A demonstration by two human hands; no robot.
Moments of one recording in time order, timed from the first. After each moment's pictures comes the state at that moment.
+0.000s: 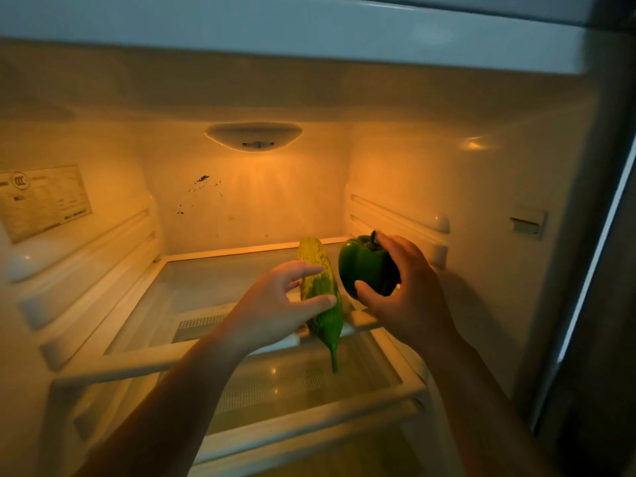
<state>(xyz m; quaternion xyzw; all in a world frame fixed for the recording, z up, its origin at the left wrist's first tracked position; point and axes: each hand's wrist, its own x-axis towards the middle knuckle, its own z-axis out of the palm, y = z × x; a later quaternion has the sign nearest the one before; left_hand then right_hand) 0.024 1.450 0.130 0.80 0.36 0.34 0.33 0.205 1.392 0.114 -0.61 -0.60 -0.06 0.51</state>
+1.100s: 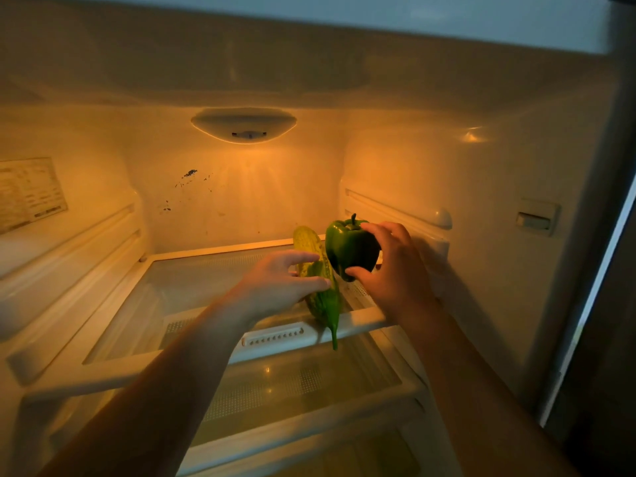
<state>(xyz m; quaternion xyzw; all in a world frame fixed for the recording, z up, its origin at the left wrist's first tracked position) 0.040 1.481 0.140 0.77 0.41 0.29 0.40 0.217 1.438 0.117 -0.64 -0.60 -0.10 0.47</state>
